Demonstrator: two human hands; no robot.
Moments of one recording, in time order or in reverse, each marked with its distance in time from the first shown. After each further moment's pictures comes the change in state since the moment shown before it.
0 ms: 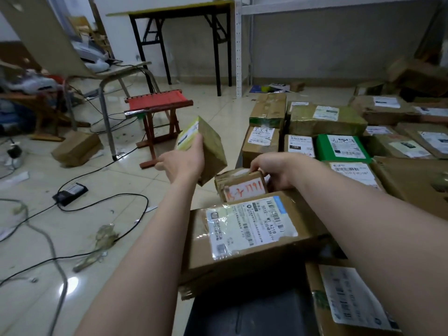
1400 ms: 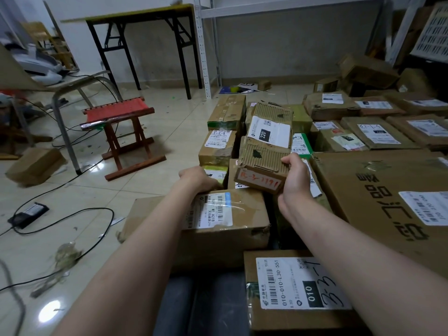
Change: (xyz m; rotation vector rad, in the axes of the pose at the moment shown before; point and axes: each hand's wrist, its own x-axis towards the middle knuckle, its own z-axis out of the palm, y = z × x) left_hand -0.059 0.005 0.099 1.157 -0.587 0.360; right_hand -0.039 0.095 -0.071 1.014 0.557 -0.424
